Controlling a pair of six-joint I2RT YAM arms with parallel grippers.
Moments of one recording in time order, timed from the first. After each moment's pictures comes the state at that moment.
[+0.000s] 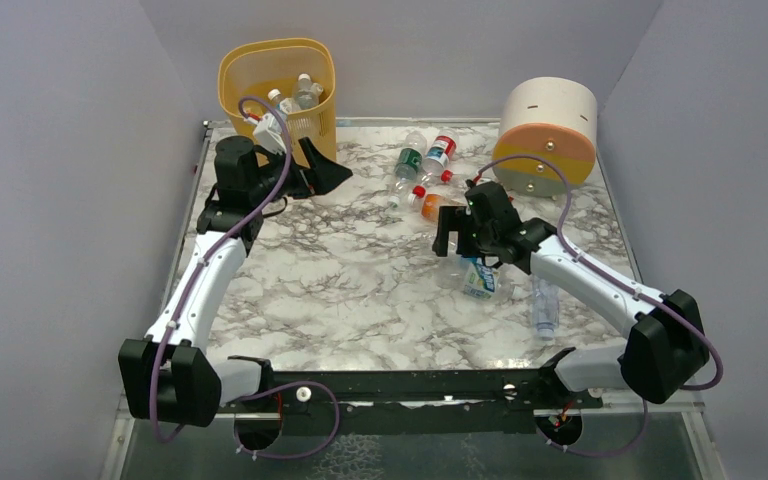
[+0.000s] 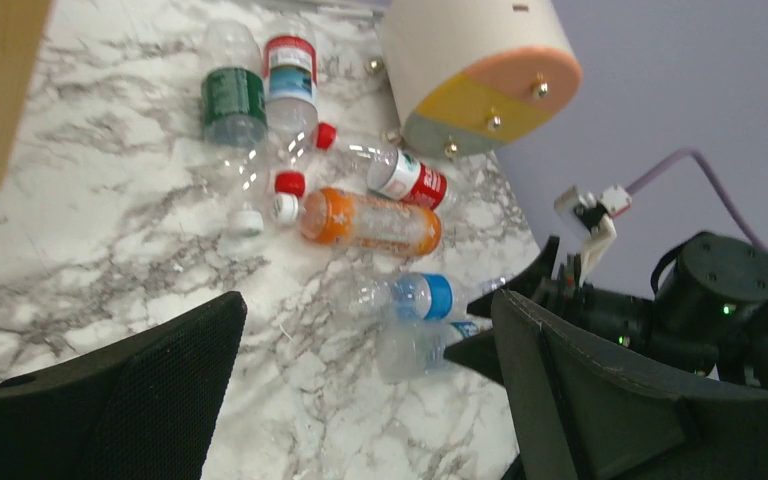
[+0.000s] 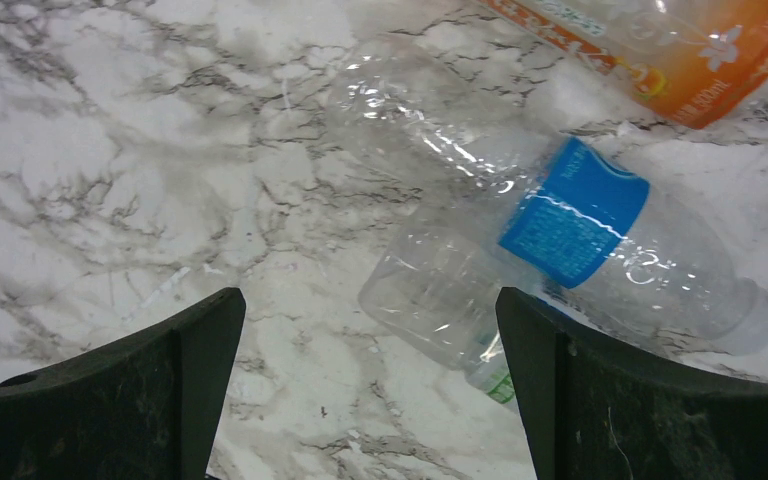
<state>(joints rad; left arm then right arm) -0.11 1.23 1.08 -0.09 0.63 -0.57 0.60 1.33 0.98 -0.47 0.09 0.51</state>
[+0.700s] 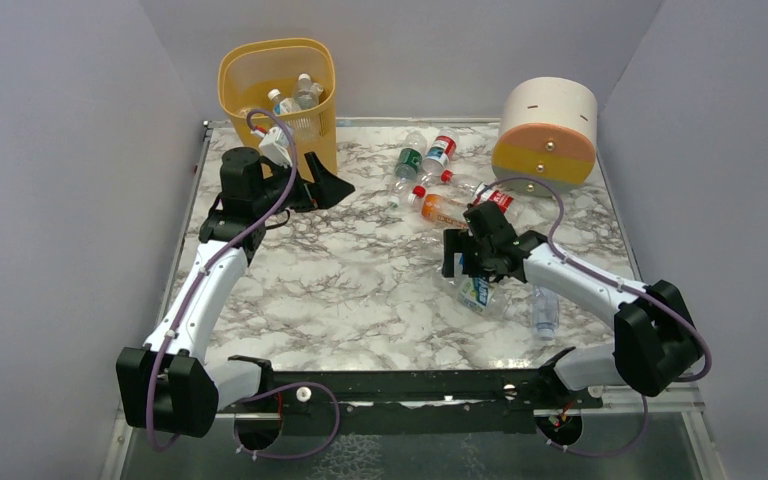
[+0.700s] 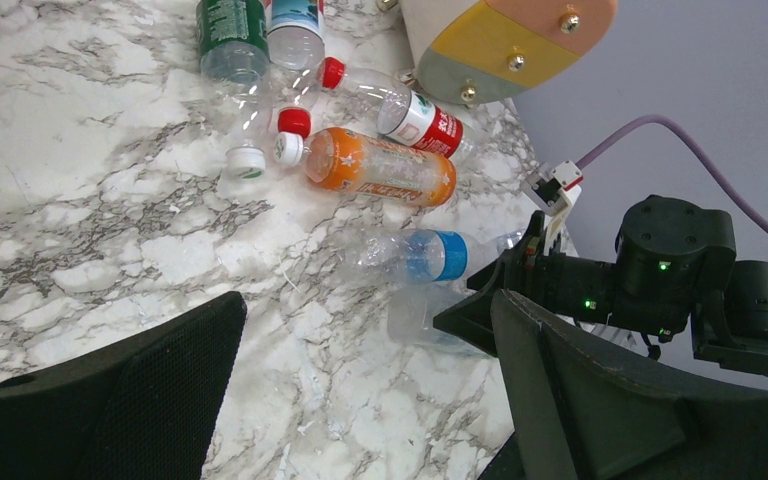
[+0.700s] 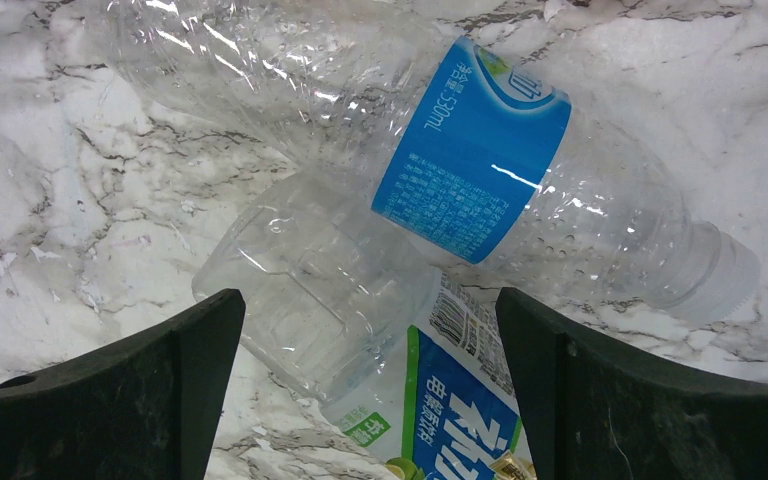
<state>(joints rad) -0.16 1.18 1.00 -0.15 0.61 -0.52 0.57 1.38 0.84 -0.46 0.11 0.49</state>
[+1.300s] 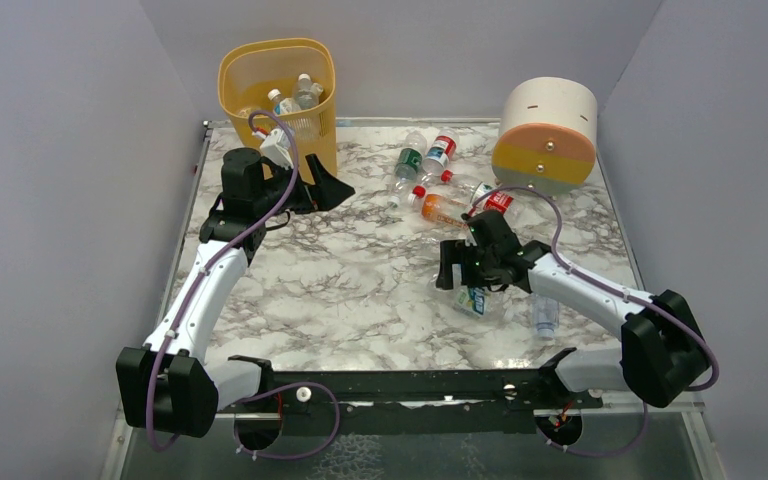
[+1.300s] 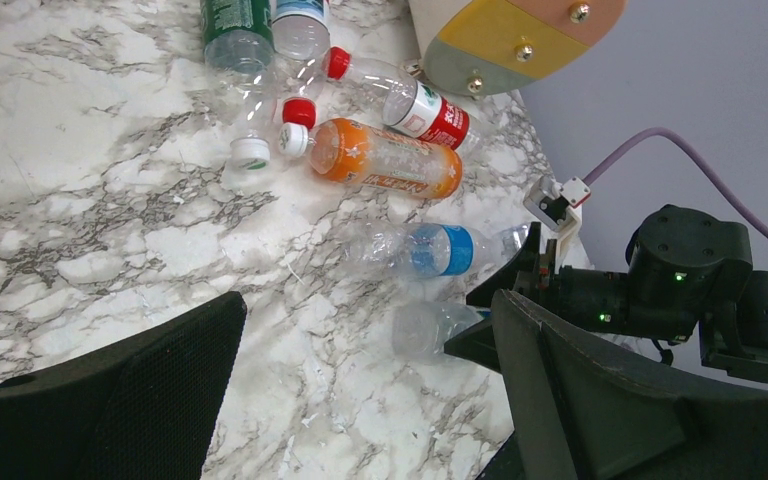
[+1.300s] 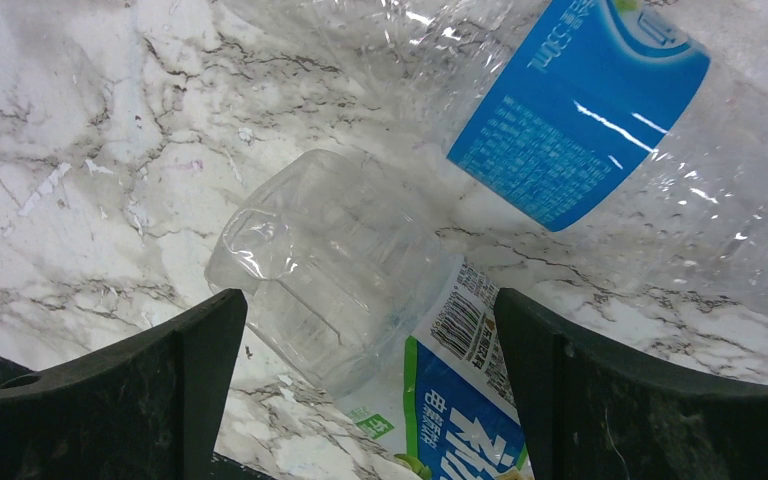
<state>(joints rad) -0.16 1.18 1.00 -0.17 0.61 -0.51 0.58 1.31 0.76 -0.41 -0.06 0.45</state>
